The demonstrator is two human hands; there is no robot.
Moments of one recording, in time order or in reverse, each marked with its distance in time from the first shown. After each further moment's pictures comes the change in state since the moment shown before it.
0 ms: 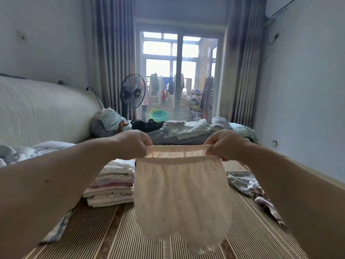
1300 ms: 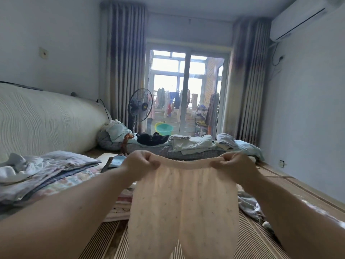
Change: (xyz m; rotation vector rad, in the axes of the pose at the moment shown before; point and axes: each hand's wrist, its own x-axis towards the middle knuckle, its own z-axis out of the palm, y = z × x) left_hand 0.004 -0.018 0.031 -0.665 0.226 -0.089; right_hand -0.015 0.002 0.010 0.189 0.246 -0.026
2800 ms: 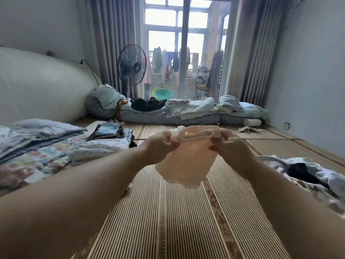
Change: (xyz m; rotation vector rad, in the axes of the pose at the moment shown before) left_hand 0.094 -0.081 0.110 0.340 -0.183 0.110; right_hand 0.066 0.111 0.061 0.273 -0.093 0.065
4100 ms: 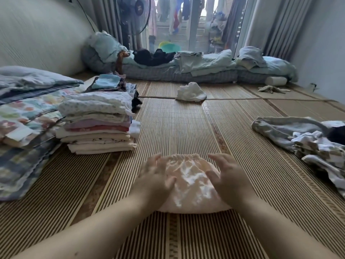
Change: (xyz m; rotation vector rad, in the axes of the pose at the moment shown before) left_hand -0.100 -0.140 0.115 0.304 -0.025 -0.181; right_hand -0.051 0.179 0.081 -0.690 -0.122 -0.010
